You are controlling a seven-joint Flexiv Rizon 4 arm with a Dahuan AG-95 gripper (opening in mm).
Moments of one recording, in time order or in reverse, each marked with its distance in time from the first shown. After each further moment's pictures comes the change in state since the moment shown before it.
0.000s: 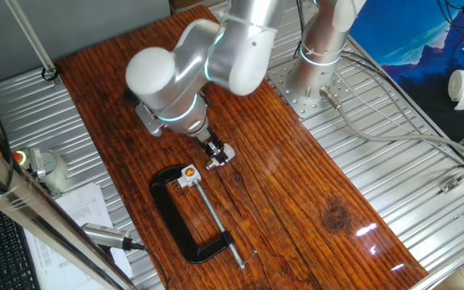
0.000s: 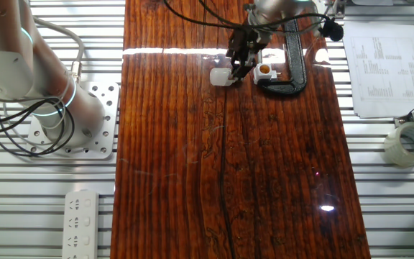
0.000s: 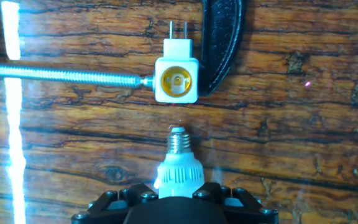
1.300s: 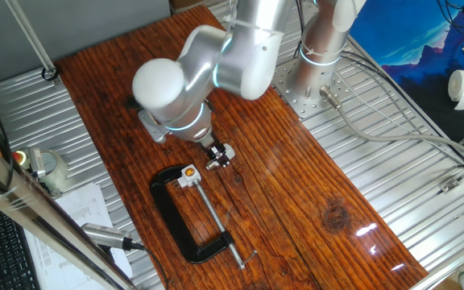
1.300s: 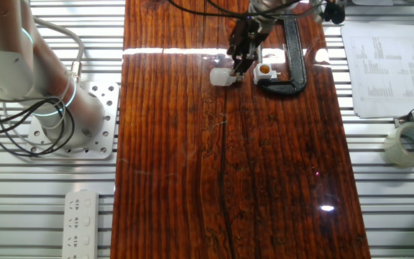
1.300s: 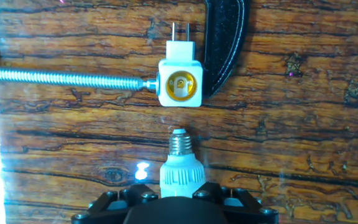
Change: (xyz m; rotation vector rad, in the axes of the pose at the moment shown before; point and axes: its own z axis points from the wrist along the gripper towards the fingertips) arm 0.001 0.010 -0.014 0.063 -0.032 -0.009
